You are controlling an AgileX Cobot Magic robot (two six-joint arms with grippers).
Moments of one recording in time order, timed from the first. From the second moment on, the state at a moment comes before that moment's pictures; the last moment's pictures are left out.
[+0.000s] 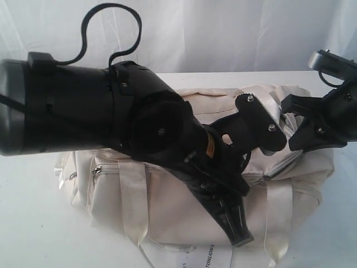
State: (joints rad) left arm -1.10 1.70 -1.28 -0.03 0.61 0.29; right arm 0.12 1.49 -1.03 0.50 0.95 -0.24
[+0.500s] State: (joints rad) left arm -1.10 1.63 -1.15 -0.05 0.35 0.25; right arm 0.12 1.49 -1.03 0.50 0.96 -0.20
